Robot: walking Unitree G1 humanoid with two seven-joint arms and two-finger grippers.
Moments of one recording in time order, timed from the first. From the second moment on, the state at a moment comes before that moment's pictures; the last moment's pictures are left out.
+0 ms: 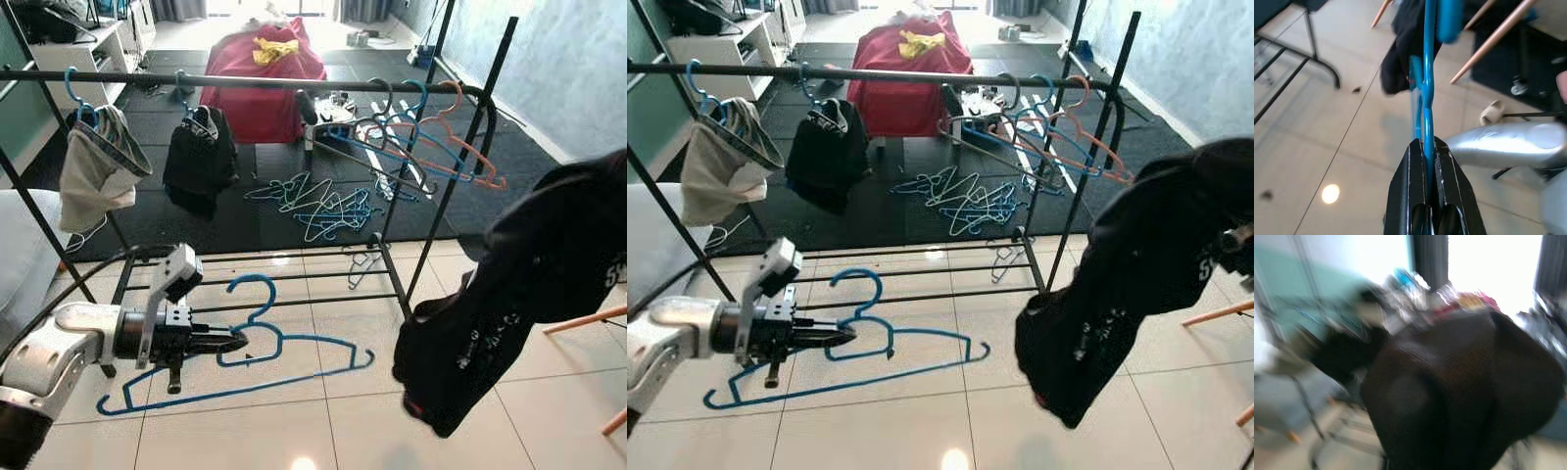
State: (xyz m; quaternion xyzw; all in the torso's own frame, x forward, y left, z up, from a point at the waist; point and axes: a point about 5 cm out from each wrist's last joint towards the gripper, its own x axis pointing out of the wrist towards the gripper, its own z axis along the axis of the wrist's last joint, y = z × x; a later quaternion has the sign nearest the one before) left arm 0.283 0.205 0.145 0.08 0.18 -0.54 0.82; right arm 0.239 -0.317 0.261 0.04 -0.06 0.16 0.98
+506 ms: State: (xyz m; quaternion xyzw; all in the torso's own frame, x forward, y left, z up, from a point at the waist) left arm 0.263 0.204 0.032 0.02 0.24 -0.12 0.96; right arm 0.208 -0.289 0.069 0.12 0.16 -0.04 0.98
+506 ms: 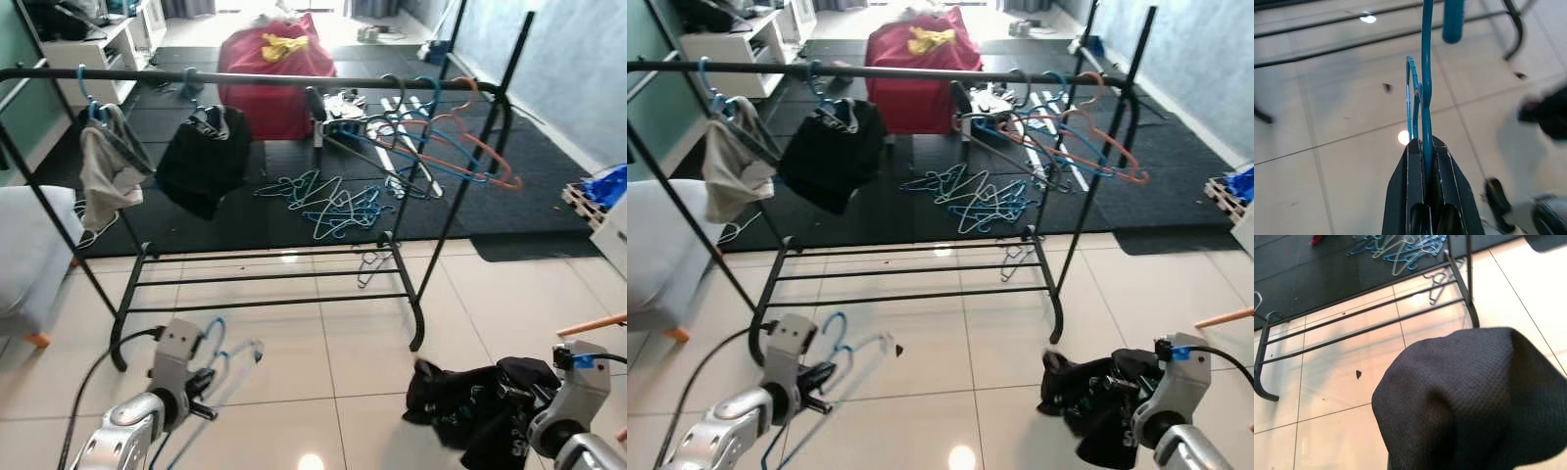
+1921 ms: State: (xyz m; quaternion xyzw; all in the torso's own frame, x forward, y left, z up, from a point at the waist) left arm 0.222 0.213 -0.029 -0.09 0.23 -0.02 0.97; right arm 0.087 -0.288 -0.070 0.20 0.31 -0.11 0.92
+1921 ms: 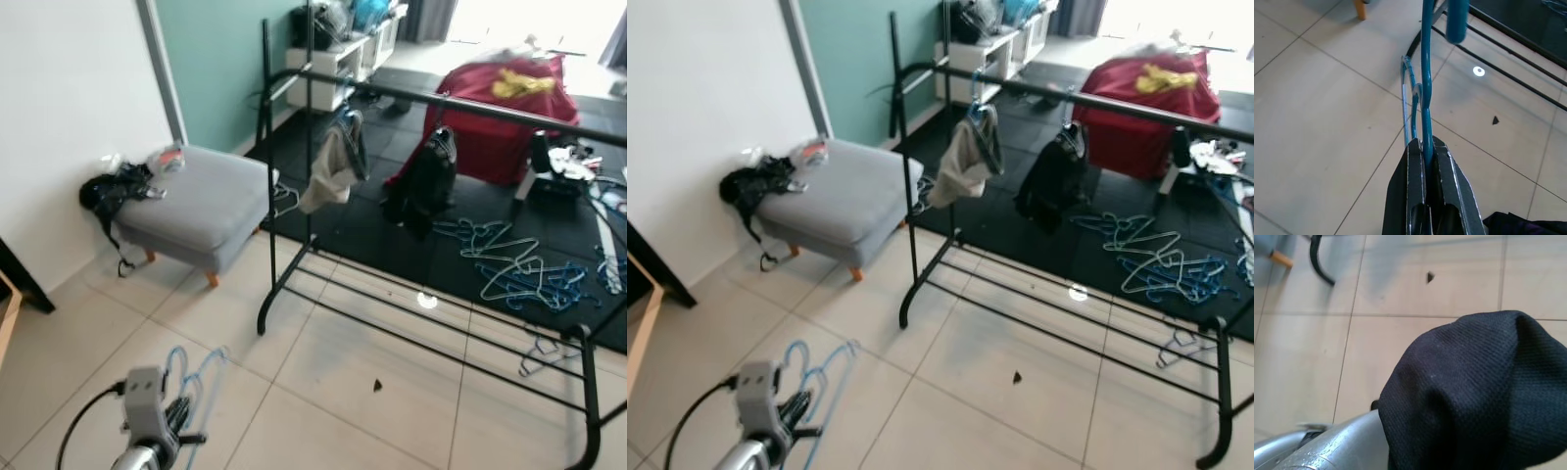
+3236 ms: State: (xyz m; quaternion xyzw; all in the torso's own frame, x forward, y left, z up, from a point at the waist) left arm 0.229 0.207 -0.025 -0.09 0.21 -0.03 0.97; right arm 0.136 -0.256 -0.025 0.17 0.18 -0.05 0.97
